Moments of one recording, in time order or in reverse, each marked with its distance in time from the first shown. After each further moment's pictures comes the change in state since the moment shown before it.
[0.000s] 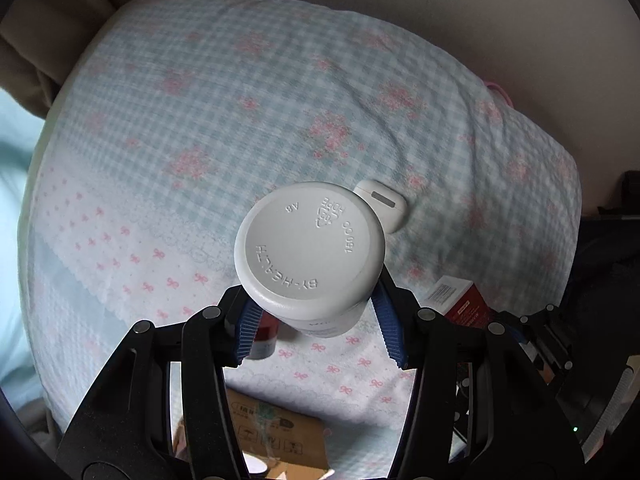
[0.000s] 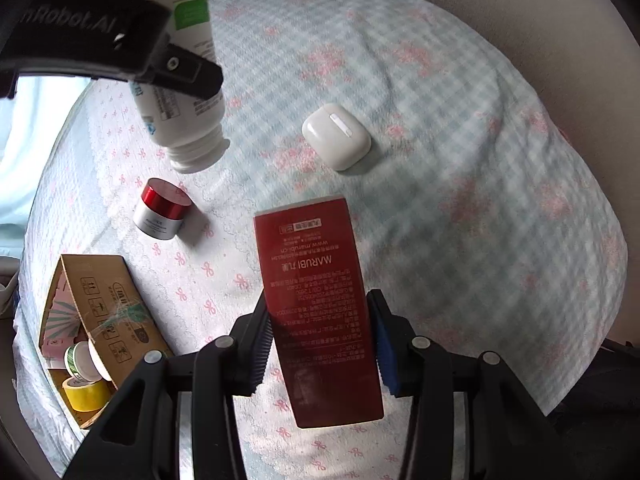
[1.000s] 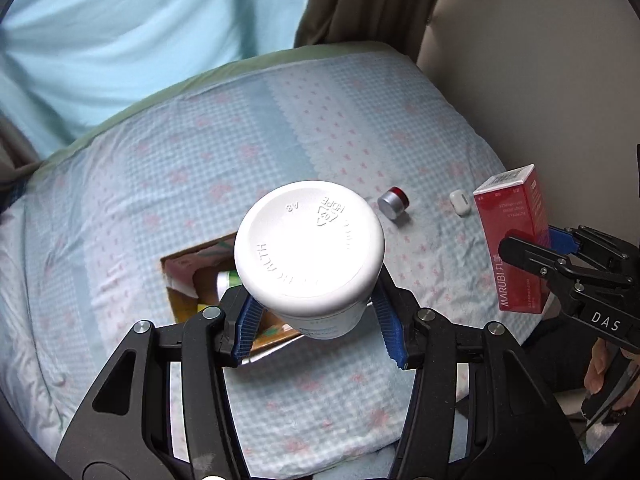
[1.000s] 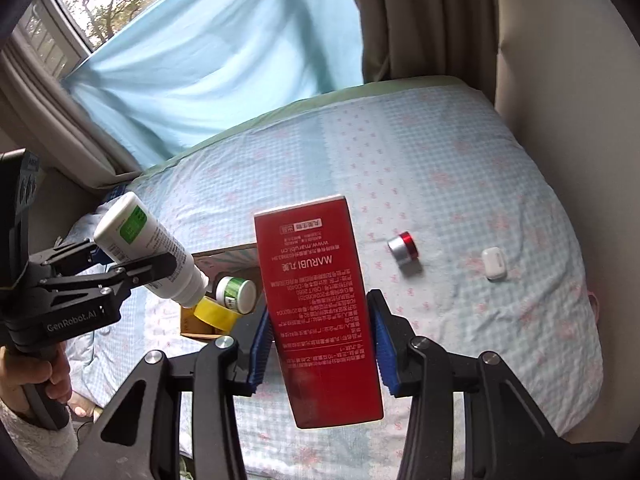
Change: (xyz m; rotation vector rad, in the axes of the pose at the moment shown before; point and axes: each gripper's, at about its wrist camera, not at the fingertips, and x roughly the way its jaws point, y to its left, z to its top) left arm -0.213 0.081 -0.365 -0.716 -0.353 0.135; right arm -0.211 0.180 -0.108 -0.534 -0.243 0.286
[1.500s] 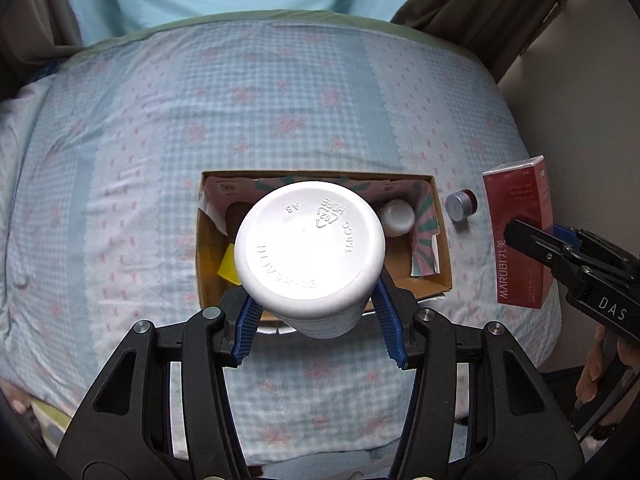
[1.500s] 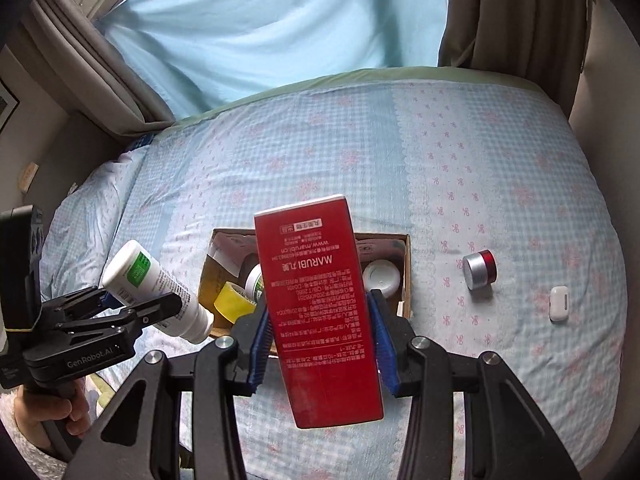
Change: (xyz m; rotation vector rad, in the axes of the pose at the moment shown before) left arm 0.066 0.091 -0.052 -0.313 0.073 0.036; right arm 0.103 0.058 0.022 -0.162 0.119 0.084
